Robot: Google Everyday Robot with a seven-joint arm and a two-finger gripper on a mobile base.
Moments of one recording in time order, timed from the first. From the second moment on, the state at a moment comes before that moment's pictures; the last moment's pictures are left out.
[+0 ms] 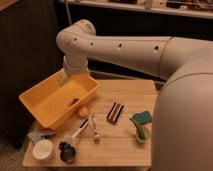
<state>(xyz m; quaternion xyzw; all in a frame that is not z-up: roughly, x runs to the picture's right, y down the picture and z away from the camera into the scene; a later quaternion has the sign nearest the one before) -0.147 -0.058 0.668 -0.24 0.00 0.51 0.83</state>
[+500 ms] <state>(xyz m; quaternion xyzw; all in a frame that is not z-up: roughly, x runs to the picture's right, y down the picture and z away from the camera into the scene) -0.148 -0.069 0.692 -0.24 0.01 0.47 0.85</state>
